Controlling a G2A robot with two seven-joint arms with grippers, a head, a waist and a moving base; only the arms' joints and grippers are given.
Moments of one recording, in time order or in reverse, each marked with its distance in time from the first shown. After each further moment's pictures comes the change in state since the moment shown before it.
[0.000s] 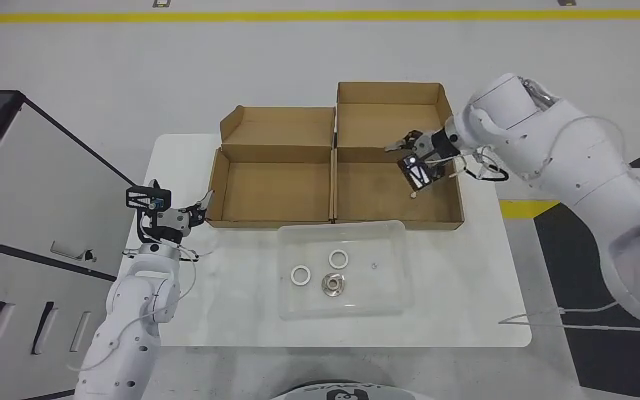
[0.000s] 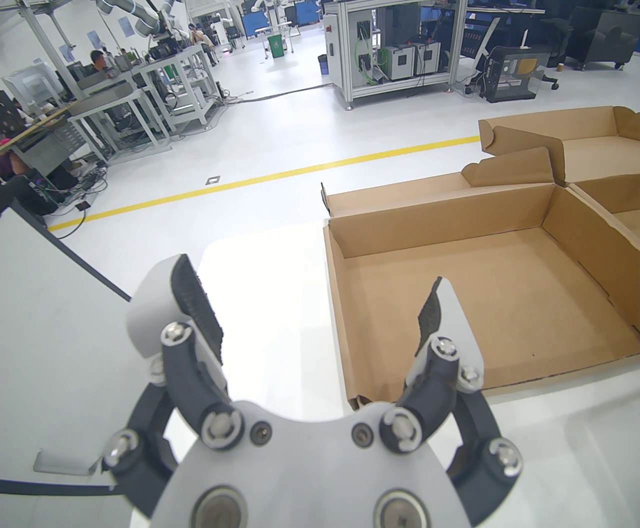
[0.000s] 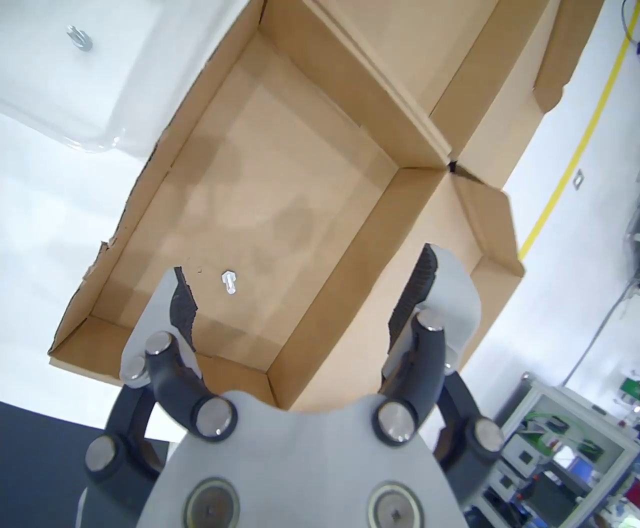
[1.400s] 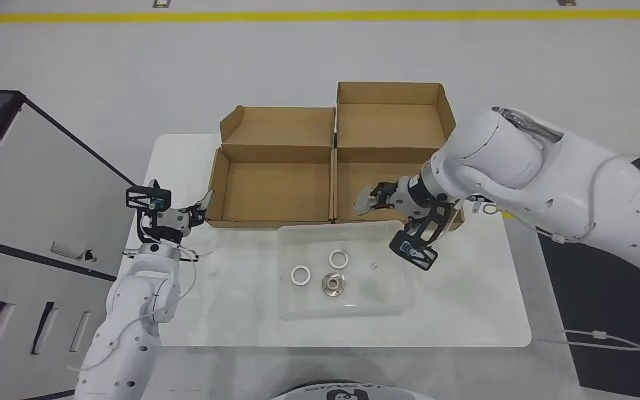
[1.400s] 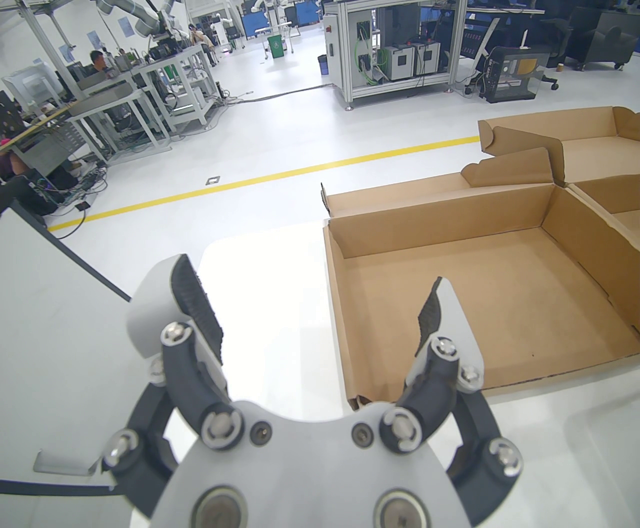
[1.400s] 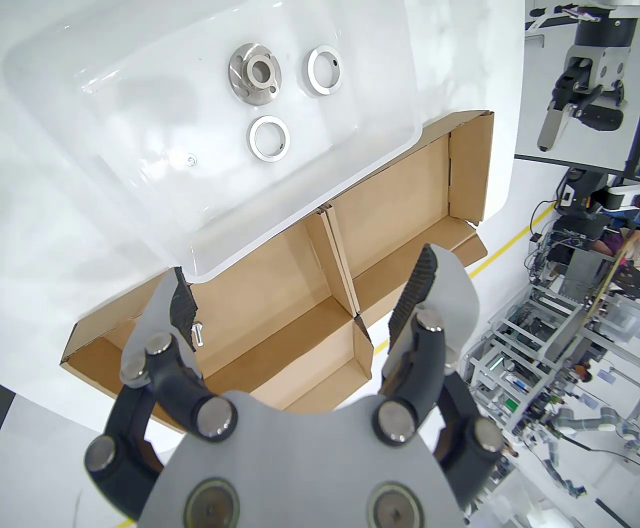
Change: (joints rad) left arm 0.000 0.000 0.000 0.000 0.000 0.000 0.000; right arm -0.002 0.203 0.000 -0.699 -0.108 0.000 0.052
